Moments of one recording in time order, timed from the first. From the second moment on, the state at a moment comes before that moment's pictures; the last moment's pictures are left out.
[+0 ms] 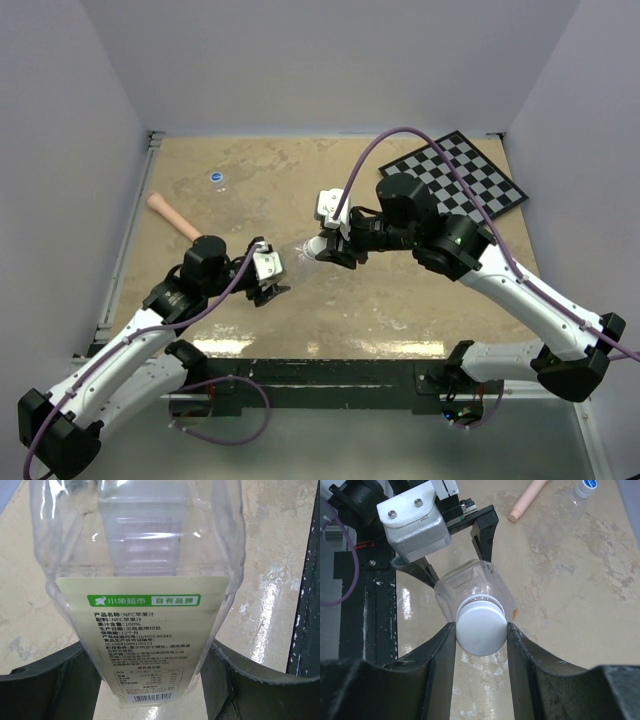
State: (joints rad) left arm -0.57 0.75 0.59 -0.27 0.50 0.46; right arm 0.89 1.22 1.41 -0.65 -0.40 -0.39
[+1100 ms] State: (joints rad) left arm -0.59 0.75 0.59 -0.29 0.53 0.48; right arm 0.89 1.23 1.41 -0.68 -0.46 -0.41
